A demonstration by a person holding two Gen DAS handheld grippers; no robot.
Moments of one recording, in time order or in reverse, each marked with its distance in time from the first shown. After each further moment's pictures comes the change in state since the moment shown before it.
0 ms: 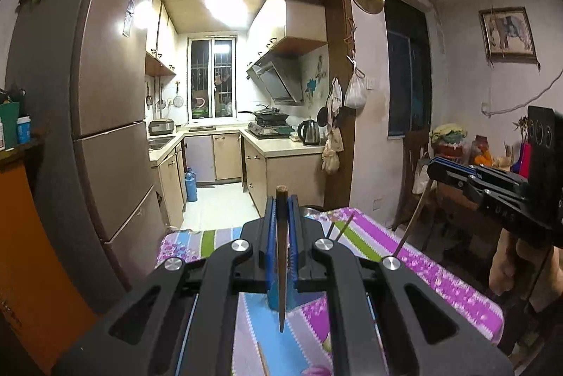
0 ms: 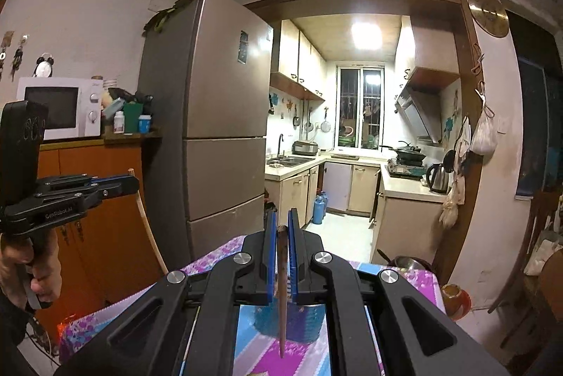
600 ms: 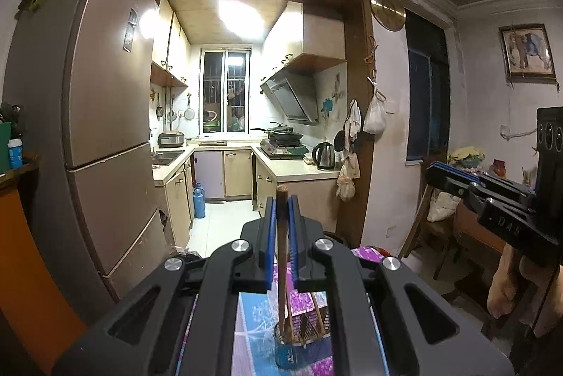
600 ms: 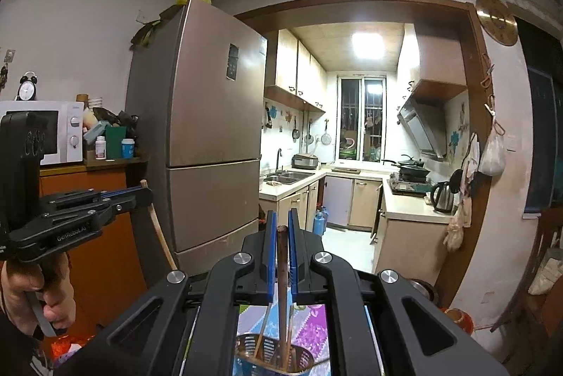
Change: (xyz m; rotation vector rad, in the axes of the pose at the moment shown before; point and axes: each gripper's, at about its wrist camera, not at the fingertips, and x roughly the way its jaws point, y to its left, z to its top) left arm 0.082 0.015 0.070 -0.037 -0.055 0.052; right arm 0.092 -0.041 0.080 0.004 -0.031 0.016
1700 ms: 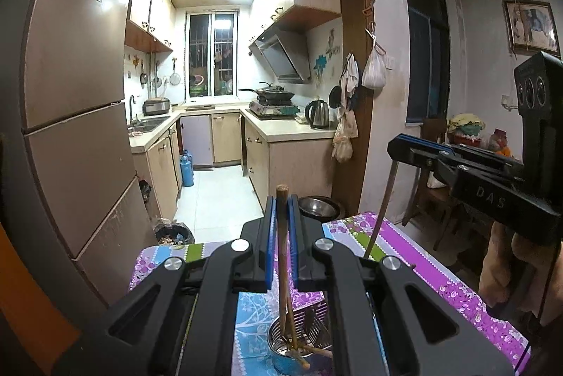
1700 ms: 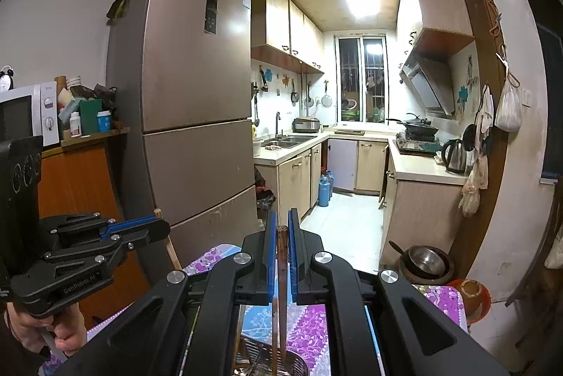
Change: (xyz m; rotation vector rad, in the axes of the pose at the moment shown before) left arm 0.113 0.005 -0.041 0.020 0.156 -0.046; right arm 0.118 -0.031 -0.059 0.067 0.140 0.016
